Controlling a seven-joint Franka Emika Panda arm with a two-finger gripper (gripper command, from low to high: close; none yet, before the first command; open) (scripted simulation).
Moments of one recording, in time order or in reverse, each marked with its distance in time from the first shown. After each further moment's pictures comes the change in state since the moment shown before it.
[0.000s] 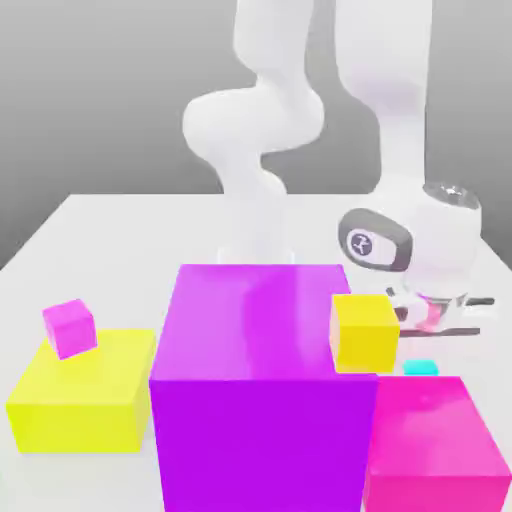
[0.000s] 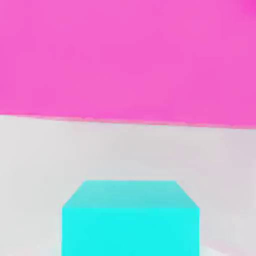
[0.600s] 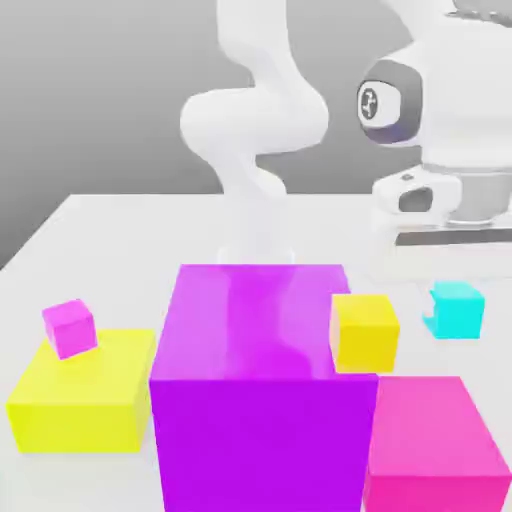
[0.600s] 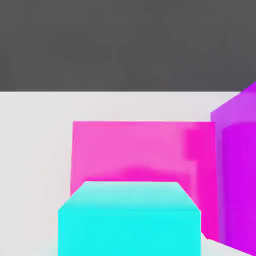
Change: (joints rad) arm -0.221 -0.492 0.002 0.293 0.318 -0.610 -0.490
